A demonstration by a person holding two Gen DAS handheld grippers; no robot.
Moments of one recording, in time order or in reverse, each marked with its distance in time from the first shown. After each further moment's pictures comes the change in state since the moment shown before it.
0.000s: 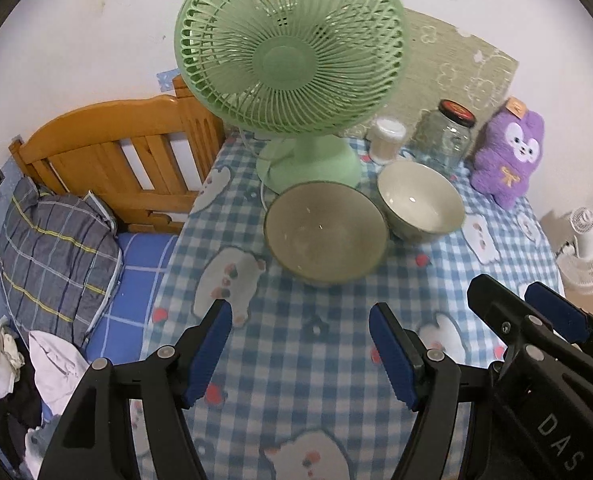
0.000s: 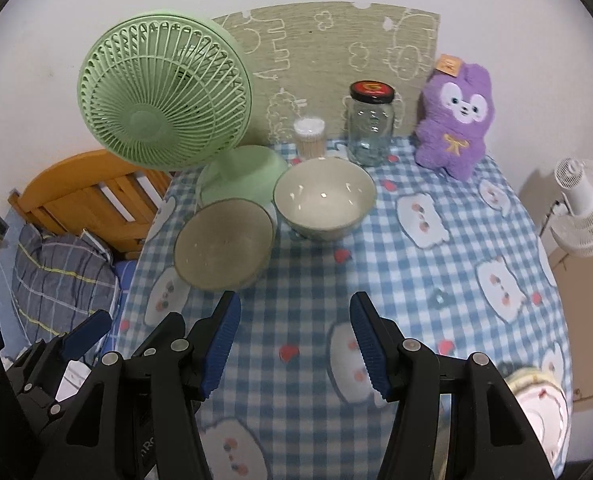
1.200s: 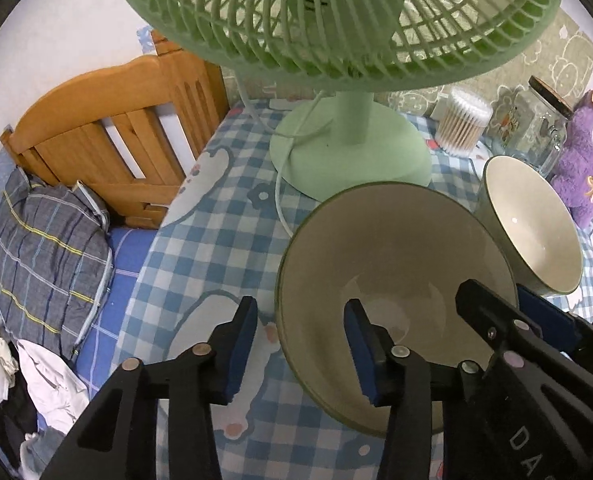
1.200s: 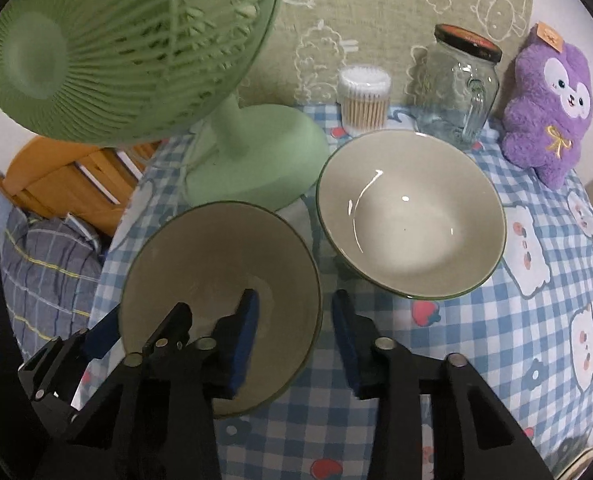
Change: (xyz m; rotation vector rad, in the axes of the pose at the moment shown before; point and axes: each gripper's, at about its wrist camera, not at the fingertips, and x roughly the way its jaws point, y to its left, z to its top) left arm 0.138 0.016 0.038 -0.034 0.070 0.069; right arm 0.163 0.030 0.041 -0.037 0.123 0.045
